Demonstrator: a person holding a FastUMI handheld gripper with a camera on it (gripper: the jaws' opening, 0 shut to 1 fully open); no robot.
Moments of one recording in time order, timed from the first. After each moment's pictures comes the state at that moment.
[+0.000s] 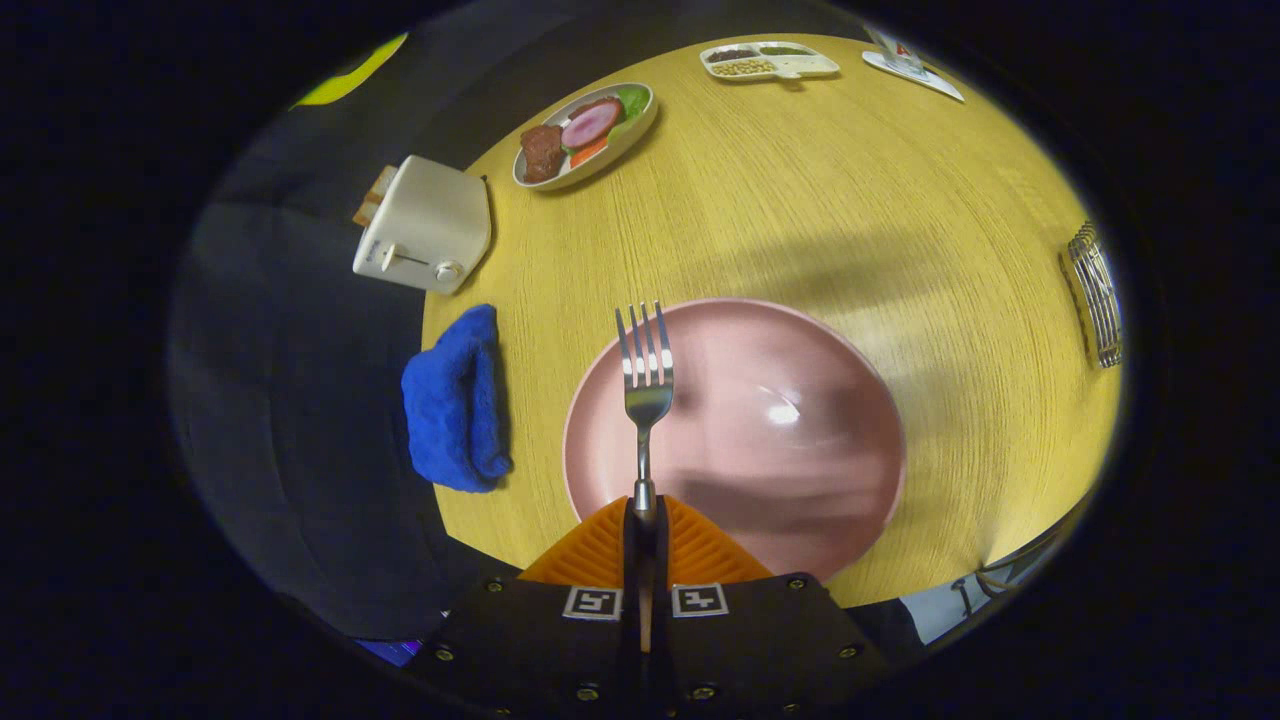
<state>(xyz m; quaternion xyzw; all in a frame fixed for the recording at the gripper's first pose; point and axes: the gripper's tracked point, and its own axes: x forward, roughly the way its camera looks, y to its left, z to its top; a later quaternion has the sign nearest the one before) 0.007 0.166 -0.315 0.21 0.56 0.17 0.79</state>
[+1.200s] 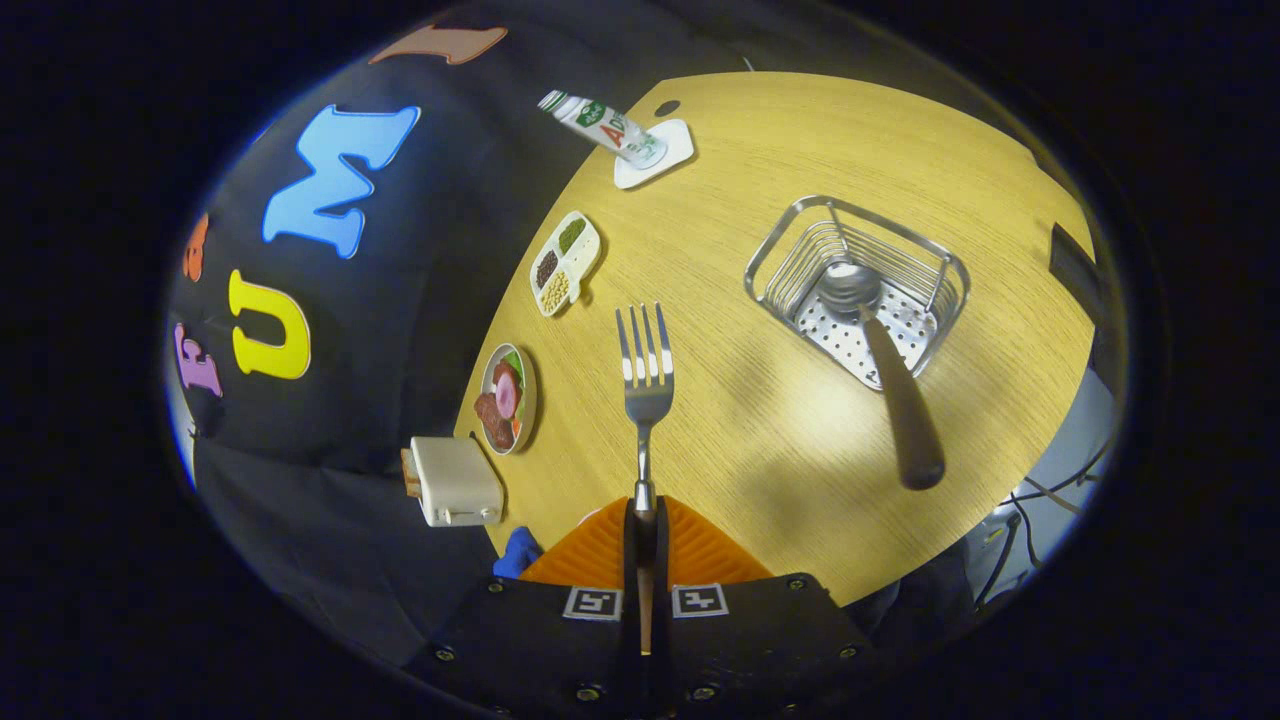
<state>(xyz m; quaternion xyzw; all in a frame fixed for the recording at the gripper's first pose) 0.034 -0.037 -0.241 0.46 0.38 0.01 0.80</state>
